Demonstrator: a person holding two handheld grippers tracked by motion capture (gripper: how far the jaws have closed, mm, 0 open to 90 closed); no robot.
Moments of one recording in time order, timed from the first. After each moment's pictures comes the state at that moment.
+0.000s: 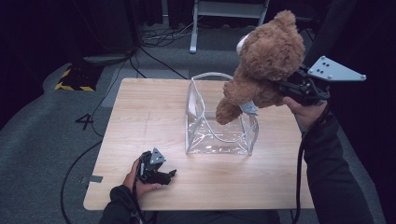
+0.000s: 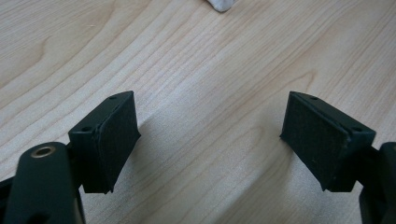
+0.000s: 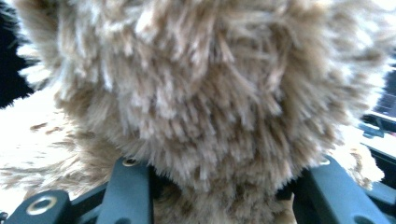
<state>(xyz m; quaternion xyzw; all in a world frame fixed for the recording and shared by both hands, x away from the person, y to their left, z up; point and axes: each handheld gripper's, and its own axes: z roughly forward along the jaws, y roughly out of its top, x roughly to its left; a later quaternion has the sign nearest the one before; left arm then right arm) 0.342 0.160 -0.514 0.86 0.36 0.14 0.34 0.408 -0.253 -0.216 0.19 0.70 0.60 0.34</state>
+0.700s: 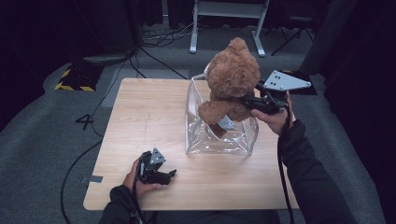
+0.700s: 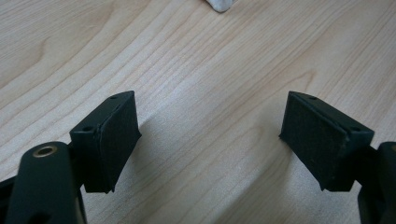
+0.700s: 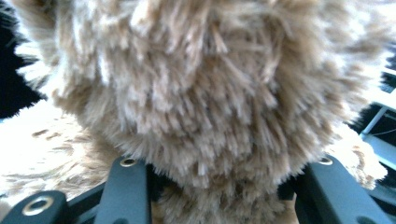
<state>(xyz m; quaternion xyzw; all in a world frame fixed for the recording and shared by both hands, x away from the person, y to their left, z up) 0.342 0.160 -0.514 0.85 0.36 0.14 0.34 0.431 -0.197 -0.273 0.17 0.76 0.57 0.27</state>
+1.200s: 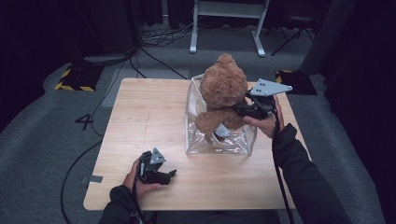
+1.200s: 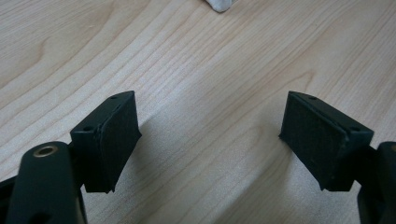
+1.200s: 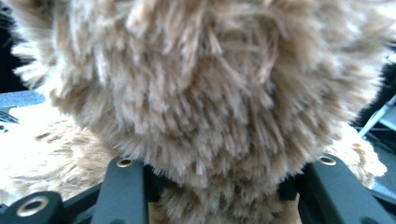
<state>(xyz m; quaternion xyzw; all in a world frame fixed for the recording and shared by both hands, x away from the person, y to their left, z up) 0.341 0.160 -0.514 0.85 0.36 0.14 0.35 0.448 -0.188 -0.311 0.18 0.80 0.53 0.24</state>
